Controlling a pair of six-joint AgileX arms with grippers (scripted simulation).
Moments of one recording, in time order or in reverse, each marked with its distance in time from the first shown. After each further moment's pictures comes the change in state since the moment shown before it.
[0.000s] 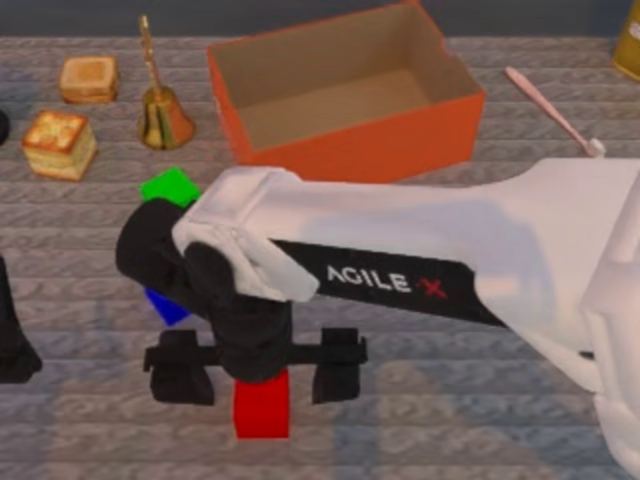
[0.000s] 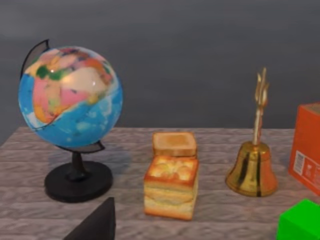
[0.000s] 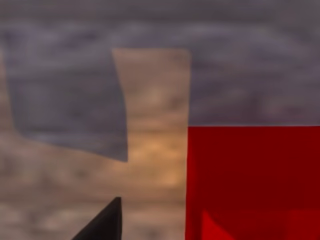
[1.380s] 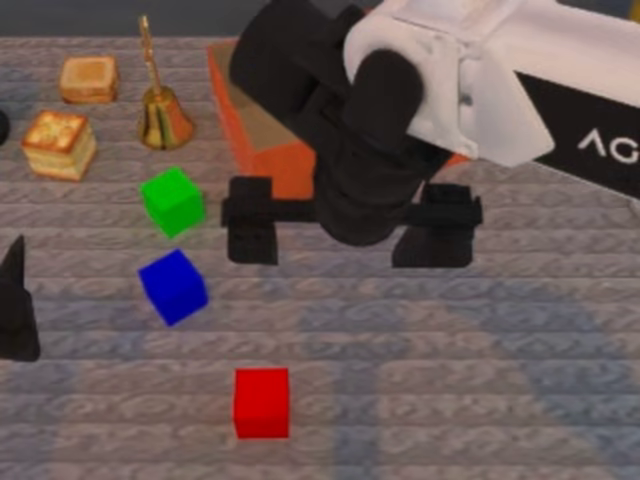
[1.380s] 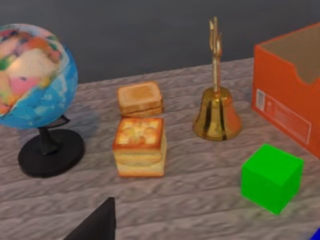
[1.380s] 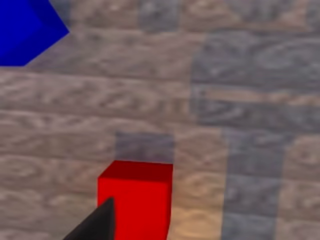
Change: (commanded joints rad) left arm -0.080 0.312 0.344 -0.275 0.030 0.123; right arm -0.144 -0.389 -0.078 -0.066 0.087 -0.179
